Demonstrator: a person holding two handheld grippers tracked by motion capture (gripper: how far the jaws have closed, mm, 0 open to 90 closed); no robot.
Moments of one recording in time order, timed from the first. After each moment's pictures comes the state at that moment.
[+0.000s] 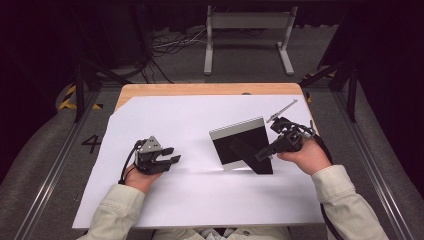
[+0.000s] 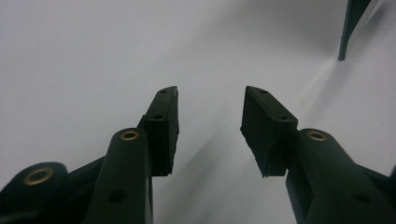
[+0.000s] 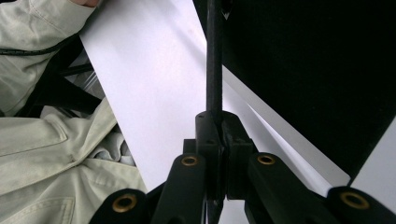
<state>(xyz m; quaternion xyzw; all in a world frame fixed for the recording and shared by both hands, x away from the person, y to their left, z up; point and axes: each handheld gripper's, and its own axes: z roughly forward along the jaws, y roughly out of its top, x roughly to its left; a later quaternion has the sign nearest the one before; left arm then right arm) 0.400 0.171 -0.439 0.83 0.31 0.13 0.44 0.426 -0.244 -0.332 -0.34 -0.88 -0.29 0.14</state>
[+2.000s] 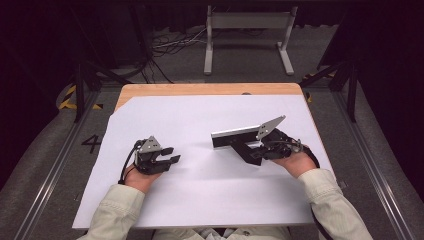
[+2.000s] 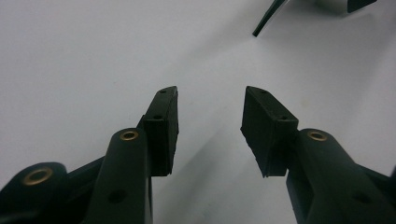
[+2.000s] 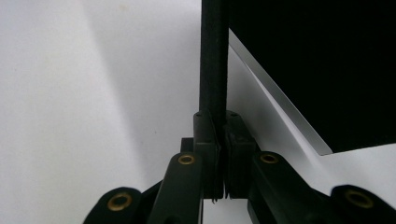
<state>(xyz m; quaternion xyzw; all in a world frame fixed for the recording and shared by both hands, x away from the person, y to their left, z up) 0.400 0.171 -0.440 0.83 0.31 0.13 0.44 0.426 -0.231 -0.377 -0.19 -0.94 -0.28 -0.07</state>
